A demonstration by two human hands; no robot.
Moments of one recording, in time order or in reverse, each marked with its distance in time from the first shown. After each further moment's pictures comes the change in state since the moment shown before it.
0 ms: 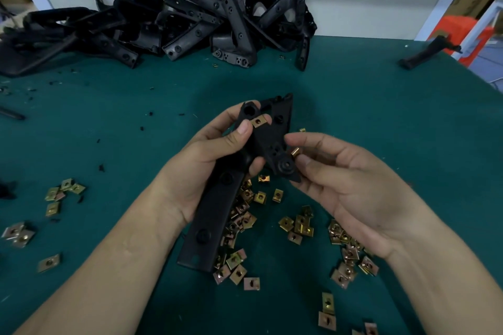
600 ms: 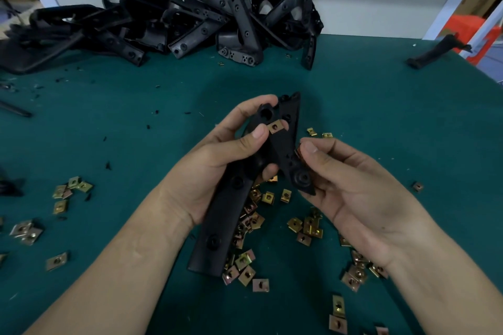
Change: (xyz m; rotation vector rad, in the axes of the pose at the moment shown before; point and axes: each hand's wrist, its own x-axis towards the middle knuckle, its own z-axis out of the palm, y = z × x) left_hand -0.002 -0.002 -0.003 0.040 -0.148 0.020; right_hand -0.002 0.005 0.012 0.166 0.048 0.028
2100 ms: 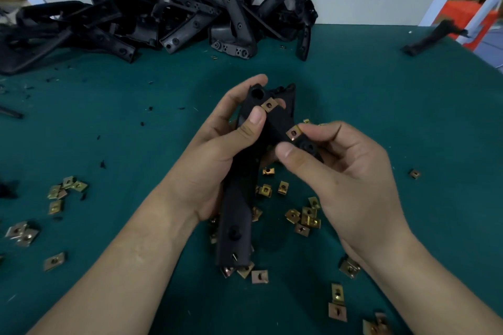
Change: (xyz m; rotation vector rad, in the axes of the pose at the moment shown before) left_hand 0.003 -0.002 0.012 0.138 0.110 0.102; right_hand -0.002 0.021 0.005 -0.361 0.149 -0.486
